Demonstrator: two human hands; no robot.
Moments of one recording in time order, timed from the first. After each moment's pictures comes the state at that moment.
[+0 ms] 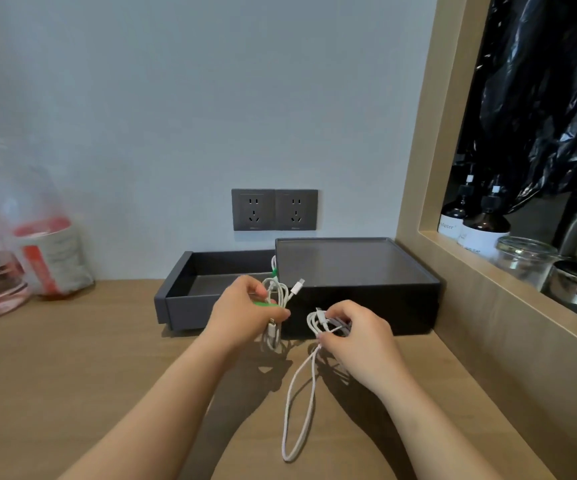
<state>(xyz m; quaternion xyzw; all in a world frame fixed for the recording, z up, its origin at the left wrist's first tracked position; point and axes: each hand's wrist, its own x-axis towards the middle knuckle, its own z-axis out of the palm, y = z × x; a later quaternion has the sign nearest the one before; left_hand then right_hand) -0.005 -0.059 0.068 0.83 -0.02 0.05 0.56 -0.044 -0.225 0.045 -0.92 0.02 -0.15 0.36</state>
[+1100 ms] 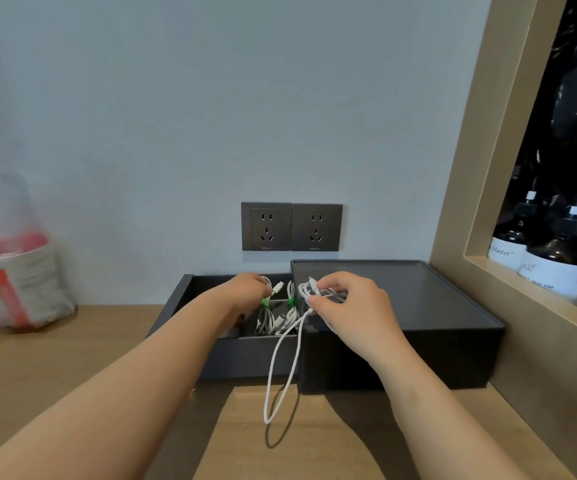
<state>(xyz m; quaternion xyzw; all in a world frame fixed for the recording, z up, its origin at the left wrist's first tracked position) 0.130 -0.040 0.088 0.86 0.00 -0.09 0.50 0.051 -0.194 0.088 -0.90 -0.01 -0.19 0.40</state>
